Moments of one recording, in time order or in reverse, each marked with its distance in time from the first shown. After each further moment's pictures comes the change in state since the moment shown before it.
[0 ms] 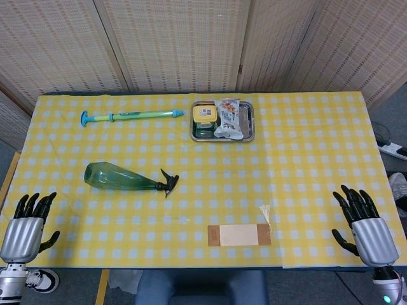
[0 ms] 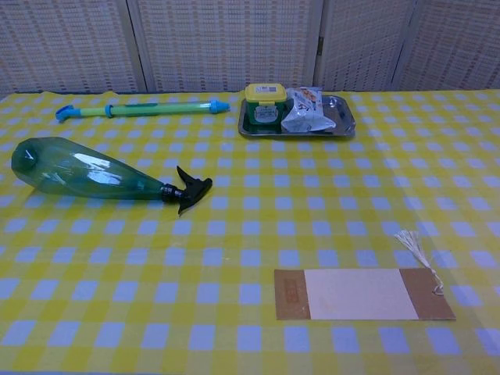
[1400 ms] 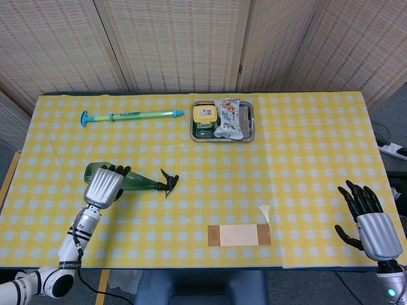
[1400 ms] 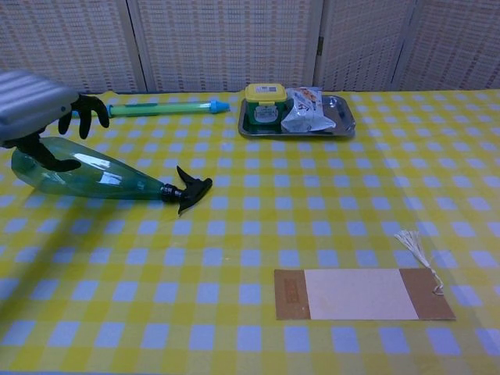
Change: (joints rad) left arm -0.434 -0.298 -0.218 0.193 -0.146 -0.385 0.380; right arm 0.021 0.031 0.020 -0.004 0.059 -0.053 0.093
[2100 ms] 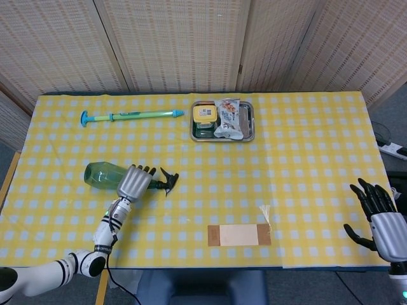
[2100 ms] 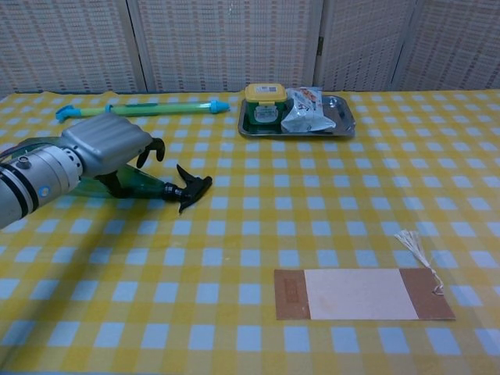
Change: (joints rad) left arm -0.171 -0.260 0.033 0.329 -0.098 -0.117 0.067; right arm -0.014 0.053 0.000 0.012 -0.007 0.038 0.130
